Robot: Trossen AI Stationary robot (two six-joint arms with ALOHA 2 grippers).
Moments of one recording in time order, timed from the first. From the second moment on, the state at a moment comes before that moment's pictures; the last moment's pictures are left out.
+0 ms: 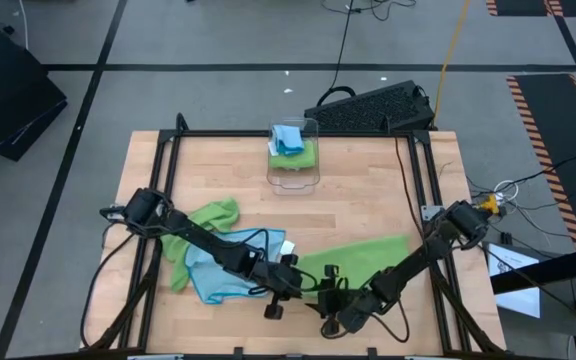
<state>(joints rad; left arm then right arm) -0.39 1.99 1.17 0.12 0.06 -0.19 0.69 1.94 0.95 0.26 0.62 0.38</state>
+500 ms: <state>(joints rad) -0.41 1.99 1.17 0.17 0.06 -0.19 0.68 1.98 0.95 0.32 0.63 0.33</state>
